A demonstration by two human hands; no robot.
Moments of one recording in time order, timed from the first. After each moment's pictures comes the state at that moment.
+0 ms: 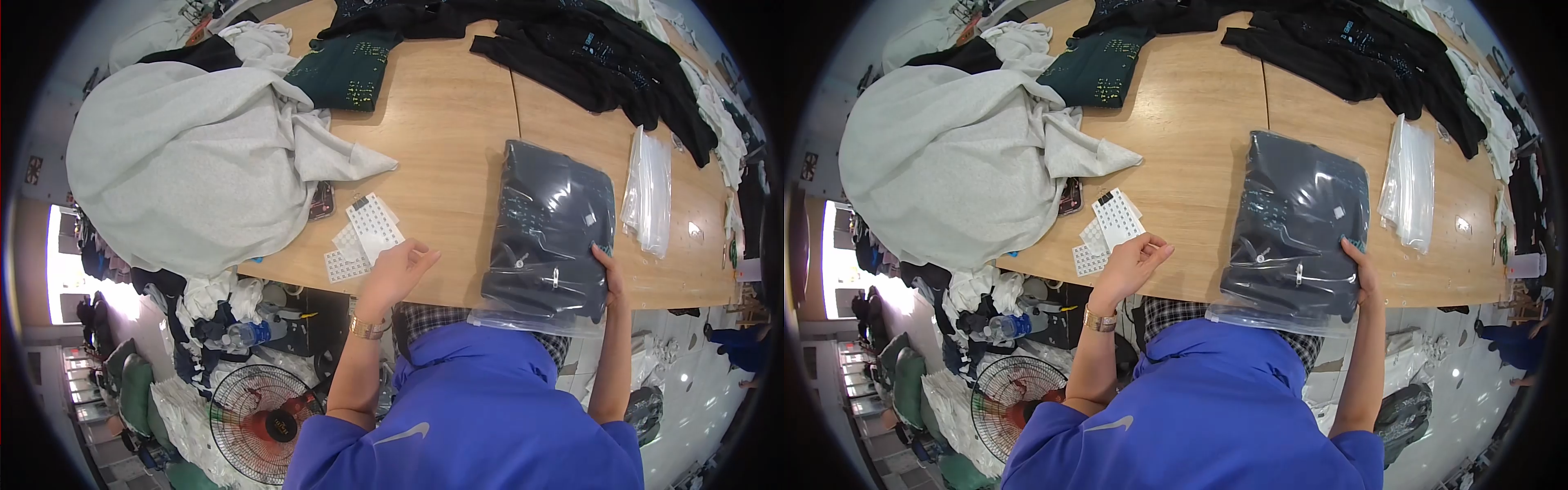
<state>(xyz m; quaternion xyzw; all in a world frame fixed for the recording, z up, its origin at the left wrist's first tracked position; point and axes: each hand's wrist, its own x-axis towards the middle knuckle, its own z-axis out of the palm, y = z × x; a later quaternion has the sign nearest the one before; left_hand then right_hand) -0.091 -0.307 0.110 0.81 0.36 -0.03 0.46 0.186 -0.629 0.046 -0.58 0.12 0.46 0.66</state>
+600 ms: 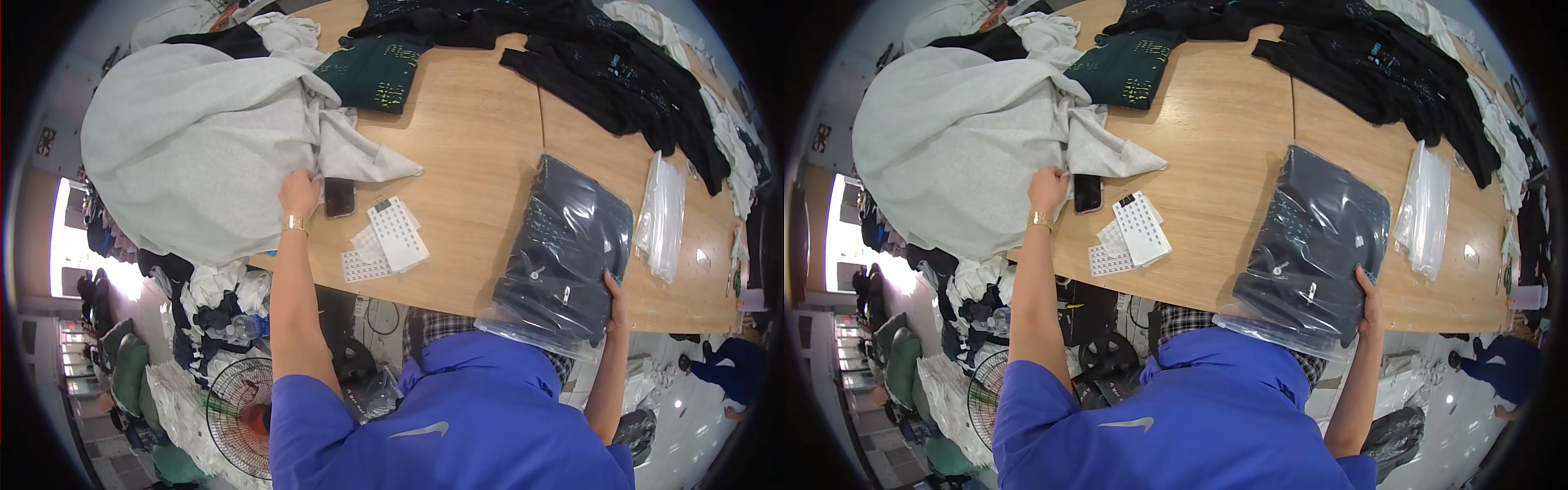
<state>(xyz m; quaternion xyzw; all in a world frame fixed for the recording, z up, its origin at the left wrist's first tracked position) -0.137 -0.057 0.077 0.84 0.53 0.08 0.04 0.165 -0.631 0.039 -0.59 0.14 0.41 0.68</state>
